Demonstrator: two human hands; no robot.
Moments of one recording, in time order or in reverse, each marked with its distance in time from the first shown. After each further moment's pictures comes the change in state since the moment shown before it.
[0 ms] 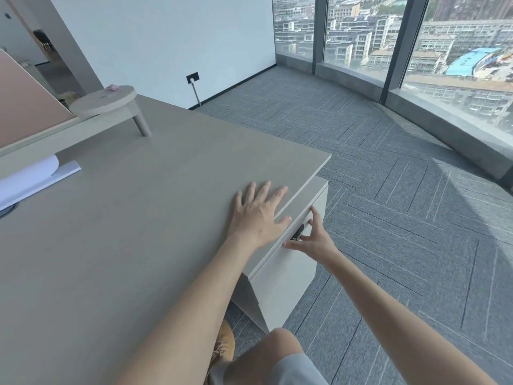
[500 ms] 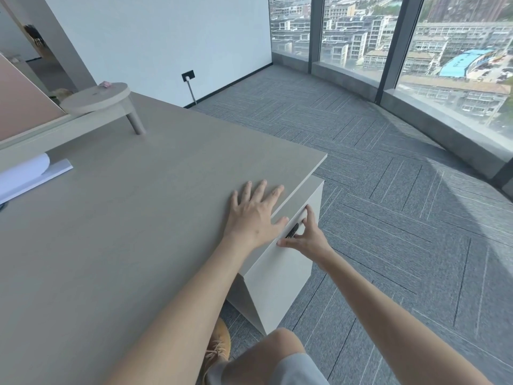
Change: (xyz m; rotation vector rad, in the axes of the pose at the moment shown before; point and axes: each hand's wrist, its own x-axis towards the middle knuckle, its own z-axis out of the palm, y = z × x) left_hand -0.001 0.001 0.000 0.012 -0.019 -0.002; right_hand 0.001 -0.005 0.004 -0.095 0.041 0.016
